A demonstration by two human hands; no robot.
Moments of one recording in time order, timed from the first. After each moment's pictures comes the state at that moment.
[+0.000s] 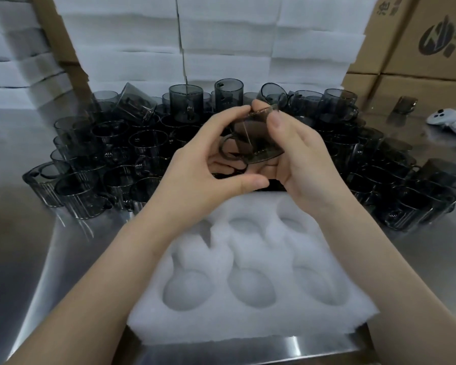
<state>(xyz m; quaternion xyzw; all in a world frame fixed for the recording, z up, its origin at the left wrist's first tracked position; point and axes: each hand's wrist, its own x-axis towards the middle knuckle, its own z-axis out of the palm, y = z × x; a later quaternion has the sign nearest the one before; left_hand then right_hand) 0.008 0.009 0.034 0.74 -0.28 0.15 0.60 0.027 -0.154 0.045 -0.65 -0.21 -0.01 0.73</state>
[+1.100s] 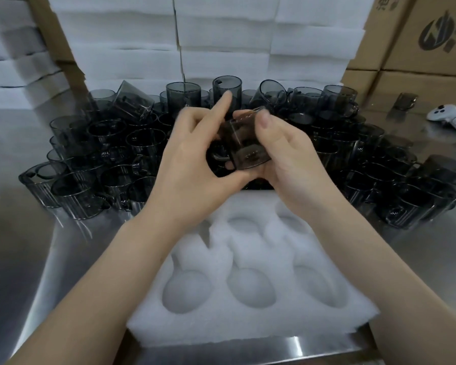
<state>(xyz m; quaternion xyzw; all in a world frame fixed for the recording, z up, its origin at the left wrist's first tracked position) 0.006 0.006 0.033 0.83 -0.22 0.32 0.41 0.026 -0.144 0.043 -0.65 -0.22 -0.03 0.73</state>
